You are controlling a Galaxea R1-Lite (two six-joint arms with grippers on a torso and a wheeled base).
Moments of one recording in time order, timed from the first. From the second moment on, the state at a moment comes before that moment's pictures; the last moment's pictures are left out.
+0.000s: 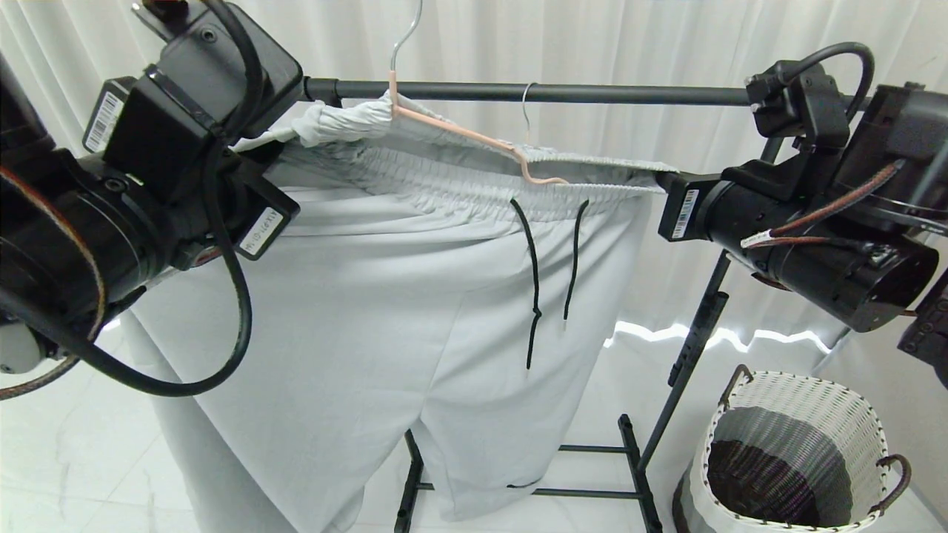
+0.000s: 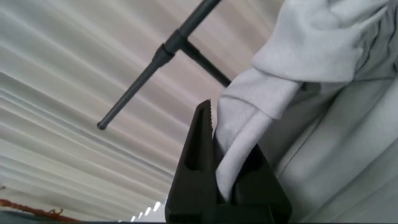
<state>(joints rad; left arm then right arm) -0.58 1.35 -0.98 -0.45 0.56 0.93 0.69 1.60 -1.04 -0.67 -0.33 0.03</state>
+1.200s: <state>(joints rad) -0.80 1.48 -1.09 -0.45 0.93 0.58 1.06 1.72 -1.11 -0.75 -0.31 -0.14</state>
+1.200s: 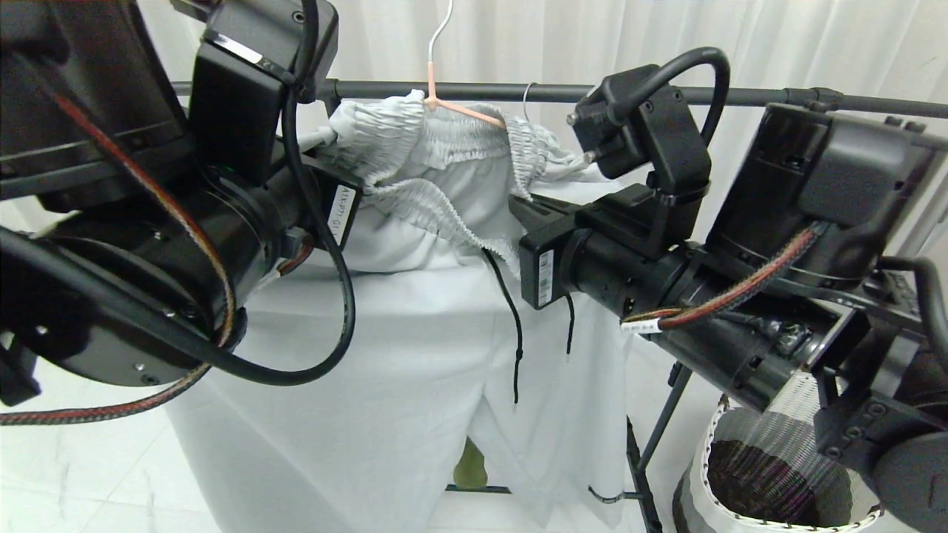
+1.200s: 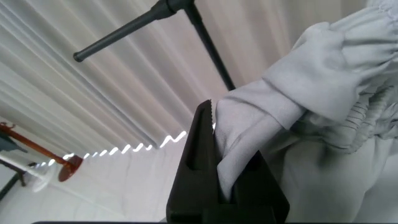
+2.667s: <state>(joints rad) -0.85 1.53 -1.08 -0.50 0.74 0.61 0.86 1.51 -0.94 -0.71 -0.27 -0.37</state>
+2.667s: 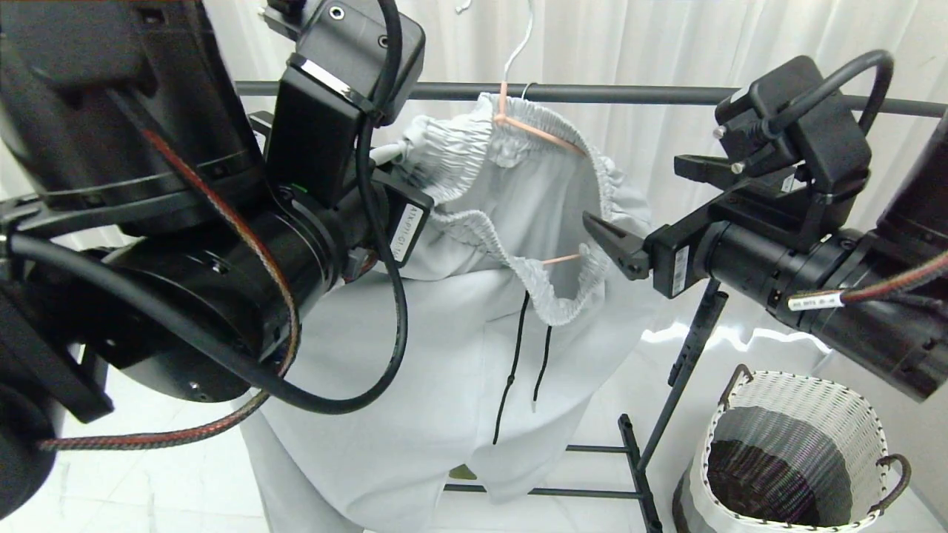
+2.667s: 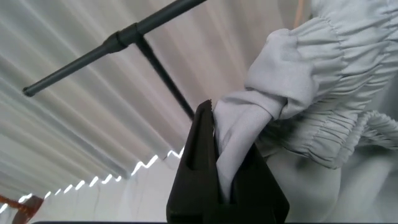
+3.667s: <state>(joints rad) -0.86 1.53 -0.97 -0.73 0.51 0.81 0.76 1.57 -1.09 -0.63 -0.19 -0.54</state>
